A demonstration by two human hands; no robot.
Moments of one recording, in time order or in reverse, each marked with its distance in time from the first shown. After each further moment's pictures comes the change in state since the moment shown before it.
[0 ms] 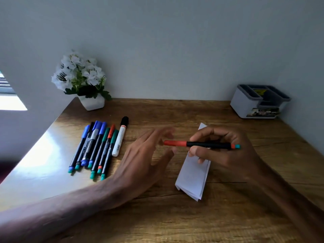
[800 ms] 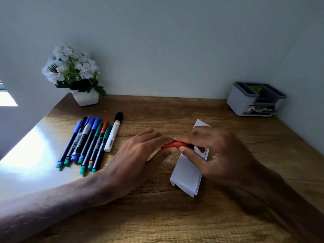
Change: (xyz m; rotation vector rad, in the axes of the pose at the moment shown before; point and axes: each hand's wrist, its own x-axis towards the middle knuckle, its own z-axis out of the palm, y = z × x) left_hand 0.000 -0.003 -0.002 0.099 -0.052 0.219; right_hand -0.006 -0.002 0.013 -0.852 -0.058 -0.343
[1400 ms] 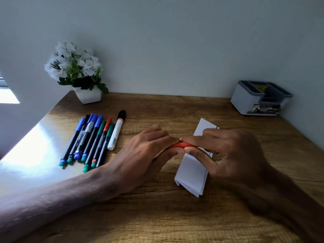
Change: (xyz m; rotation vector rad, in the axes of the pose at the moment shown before) left_hand 0.002 -0.006 0.001 0.022 -0.010 0.076; right_hand -0.005 0.001 -0.002 -0.133 0.081 -0.074
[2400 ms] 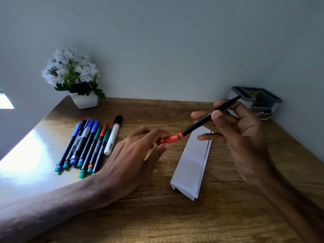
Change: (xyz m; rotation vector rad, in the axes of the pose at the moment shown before) left_hand -0.002 0.004 -0.006 -0.013 0.037 -0.179; right_hand 0.016 -0.003 -0.015 1.130 0.405 0.497
